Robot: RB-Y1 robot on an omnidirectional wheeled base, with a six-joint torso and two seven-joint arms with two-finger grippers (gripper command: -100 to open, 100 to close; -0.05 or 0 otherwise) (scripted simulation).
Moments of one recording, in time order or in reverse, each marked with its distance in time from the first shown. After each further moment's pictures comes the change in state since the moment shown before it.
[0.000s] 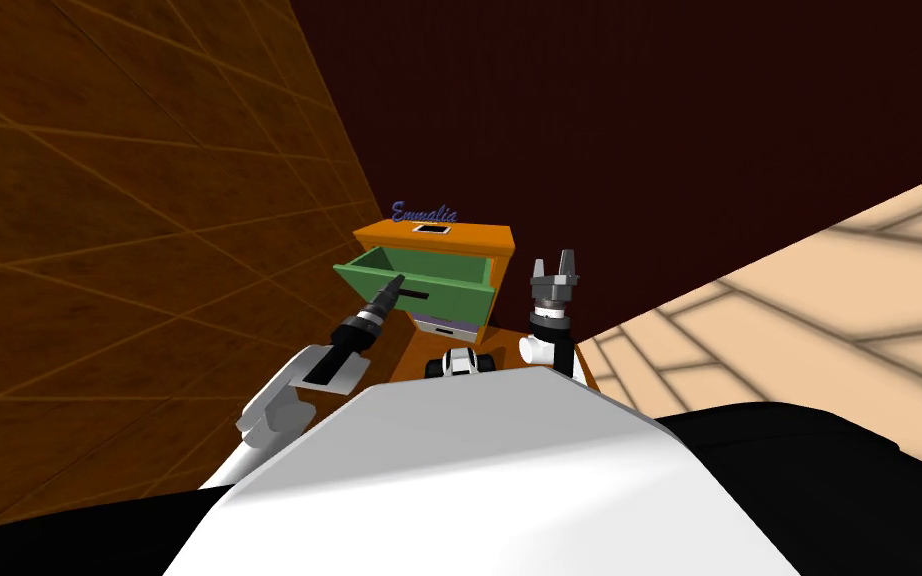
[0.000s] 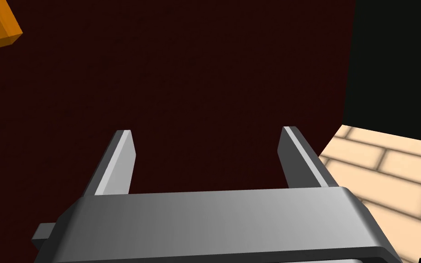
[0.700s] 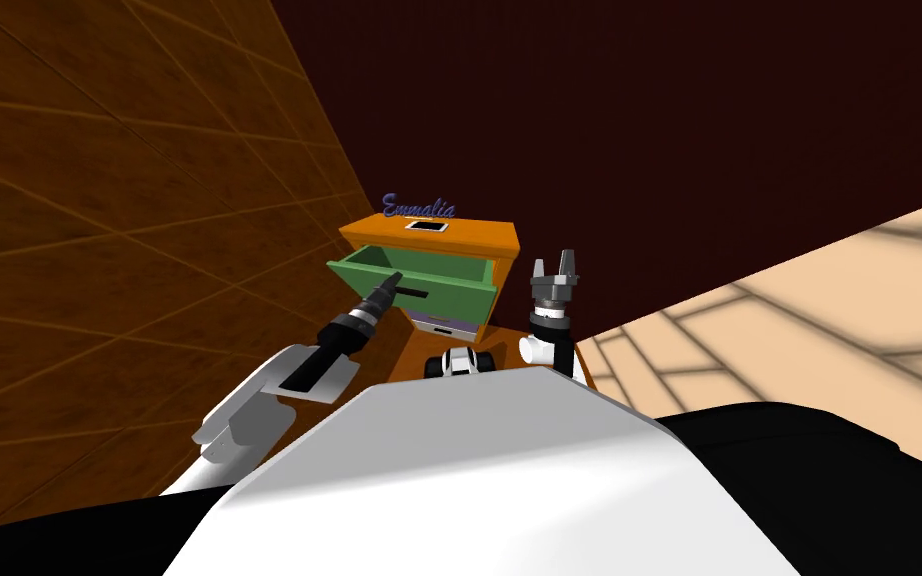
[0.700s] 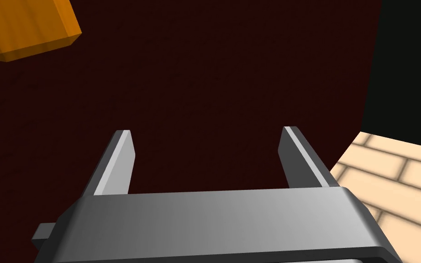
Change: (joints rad) left arm -0.003 0.108 0.031 -0.105 0.048 0.126 0.078; right arm 0.000 0.000 0.000 0.000 0.000 0.000 0.000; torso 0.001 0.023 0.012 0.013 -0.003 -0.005
